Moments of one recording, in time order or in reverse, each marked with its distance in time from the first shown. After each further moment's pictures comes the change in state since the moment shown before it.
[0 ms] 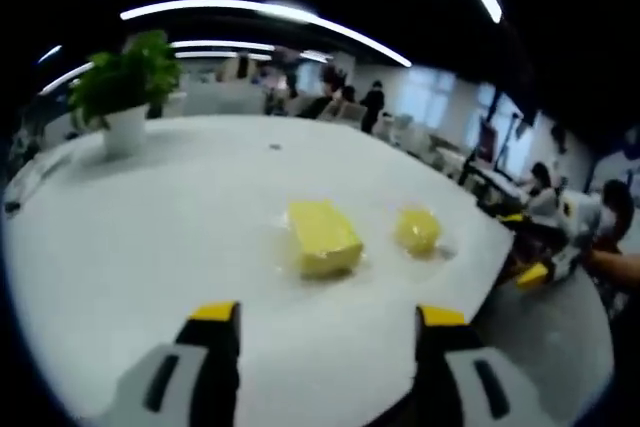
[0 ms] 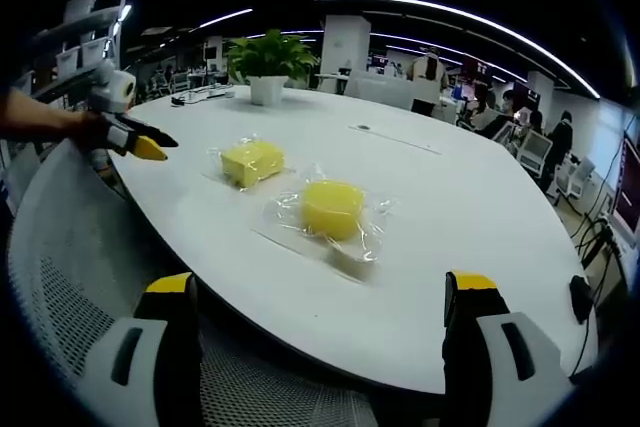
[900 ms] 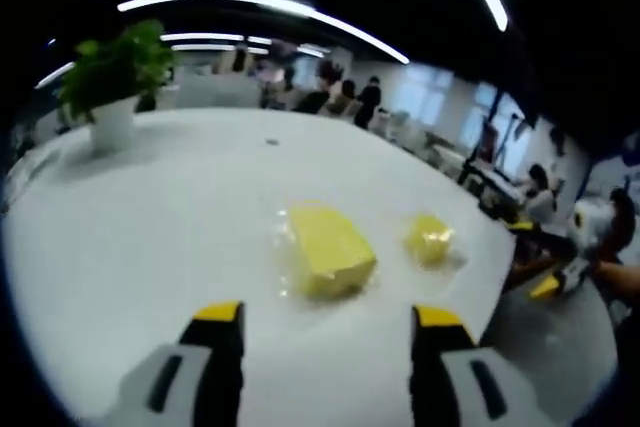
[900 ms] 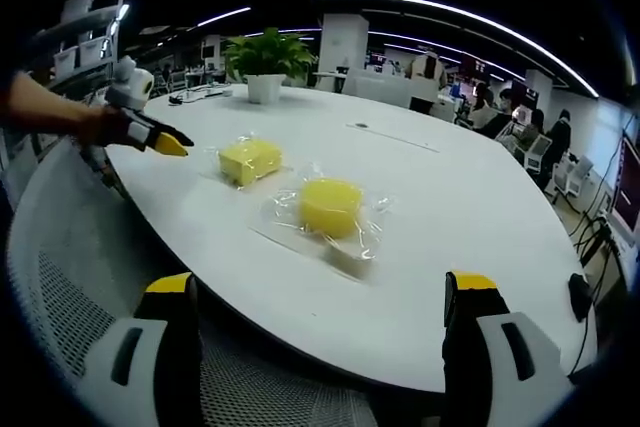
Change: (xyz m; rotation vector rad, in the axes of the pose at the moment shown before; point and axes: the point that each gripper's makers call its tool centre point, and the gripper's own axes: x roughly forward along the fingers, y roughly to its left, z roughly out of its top) left arm 0.035 0.012 0.012 -0.011 0.025 -0.035; right arm 0.000 -0.002 -0.002 0.004 0.008 -0.009
